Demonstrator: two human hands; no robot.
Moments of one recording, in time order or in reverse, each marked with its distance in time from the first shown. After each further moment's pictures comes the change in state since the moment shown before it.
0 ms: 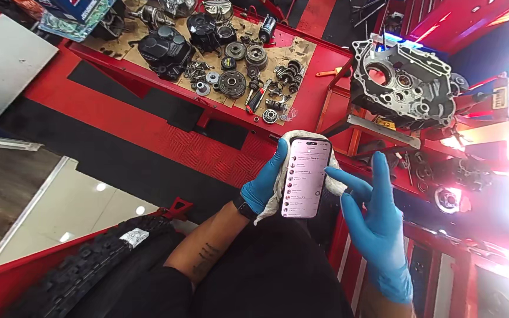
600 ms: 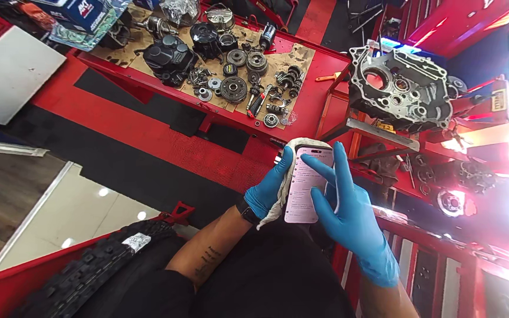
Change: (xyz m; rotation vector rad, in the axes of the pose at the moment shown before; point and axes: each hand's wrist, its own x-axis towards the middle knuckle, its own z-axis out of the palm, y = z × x) left_hand -0.002 -0.004 0.009 0.103 0.073 -0.021; right_hand 0.026 -0.004 0.023 -0.180 -0.125 -0.031
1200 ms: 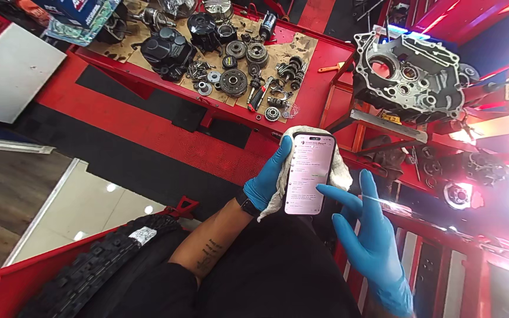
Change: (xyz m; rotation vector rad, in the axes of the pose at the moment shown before) left_hand 0.001 0.005 -0.001 -0.032 0.017 0.050; right_hand -0.058 0.004 -0.006 0.208 0.051 0.023
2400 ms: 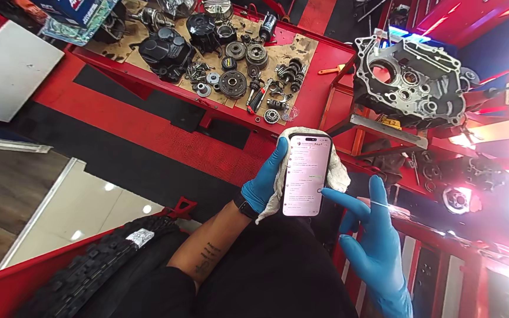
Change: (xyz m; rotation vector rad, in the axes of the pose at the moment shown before) left_hand 0.008 0.004 -0.006 -0.040 -0.010 0.023; right_hand 0.004 0.004 -0.006 0.066 0.014 0.032
